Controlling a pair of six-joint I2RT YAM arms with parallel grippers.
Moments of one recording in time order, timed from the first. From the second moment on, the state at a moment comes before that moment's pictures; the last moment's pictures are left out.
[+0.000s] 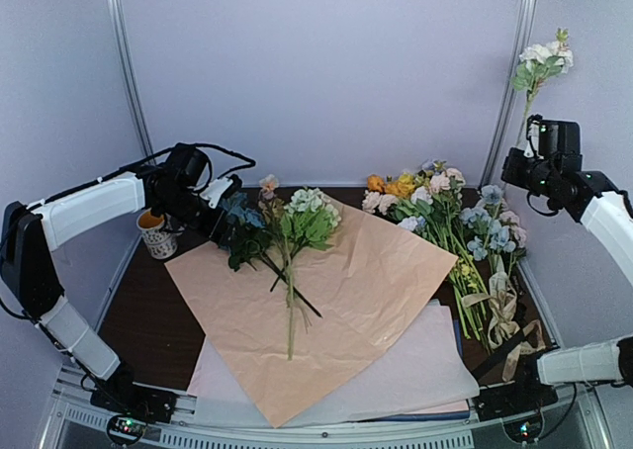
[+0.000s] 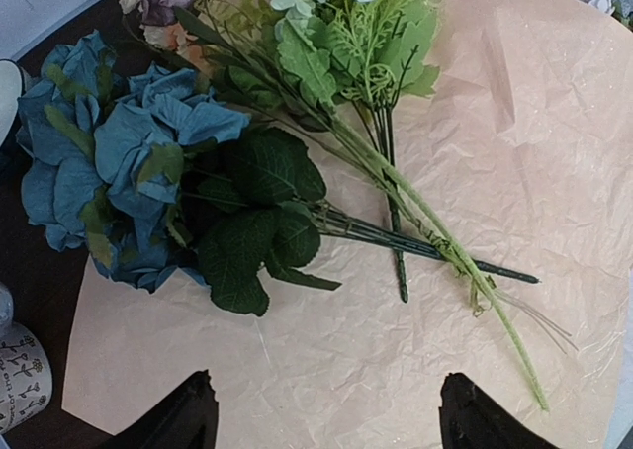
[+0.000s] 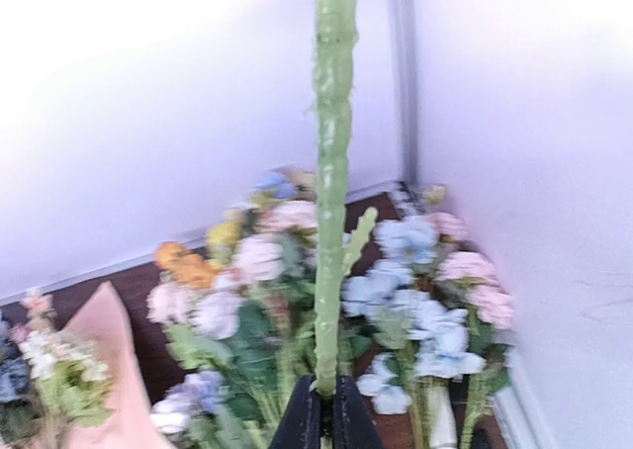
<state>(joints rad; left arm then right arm) -0.43 1.57 1.30 -0.72 0.22 0.08 0.09 1.12 1.19 -0.48 0.26 0.29</state>
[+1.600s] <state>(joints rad) -0.42 1.57 1.29 -0.72 0.25 0.08 0.69 1.76 1.41 -0.30 -0.11 0.70</state>
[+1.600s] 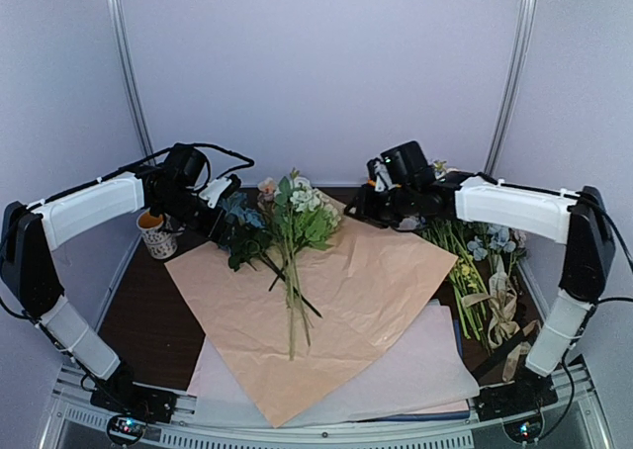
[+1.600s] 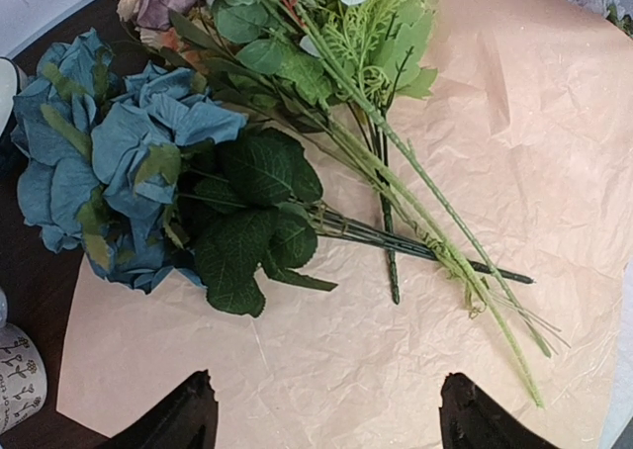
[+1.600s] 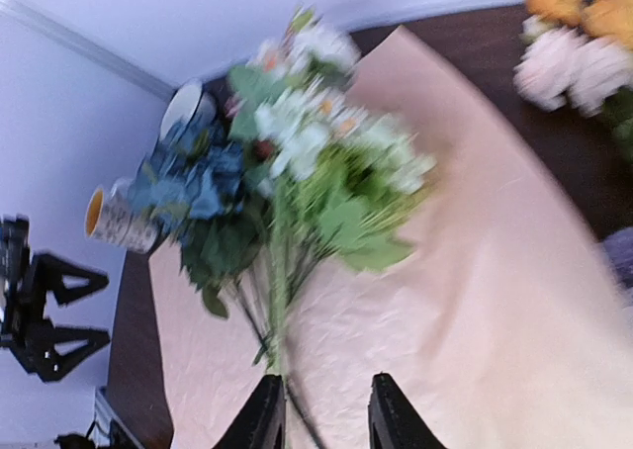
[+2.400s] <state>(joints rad) -0.42 1.57 1.29 -0.72 0.25 0.08 0.18 1.86 1.38 -0.68 0.05 0.40</state>
